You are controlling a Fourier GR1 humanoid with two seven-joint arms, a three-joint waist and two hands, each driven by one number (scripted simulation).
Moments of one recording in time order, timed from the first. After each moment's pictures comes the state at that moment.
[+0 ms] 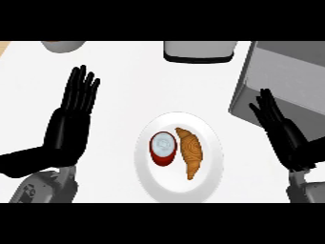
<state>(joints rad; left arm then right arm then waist) -0.21 0.24 -0.29 -1.67 0.39 0.32 -0.19 -0.10 -0.30 0.12 -1.52 -0.28 0.05 -0.01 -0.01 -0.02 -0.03</state>
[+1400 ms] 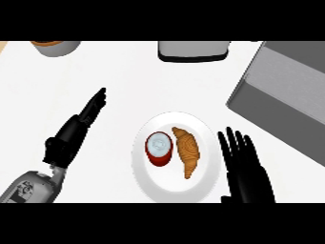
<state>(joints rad) -0.22 0.44 -0.42 -1.52 0.22 0.19 0.01 0.07 -0.31 0.64 -1.79 1.26 -0.15 0.61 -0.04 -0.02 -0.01</state>
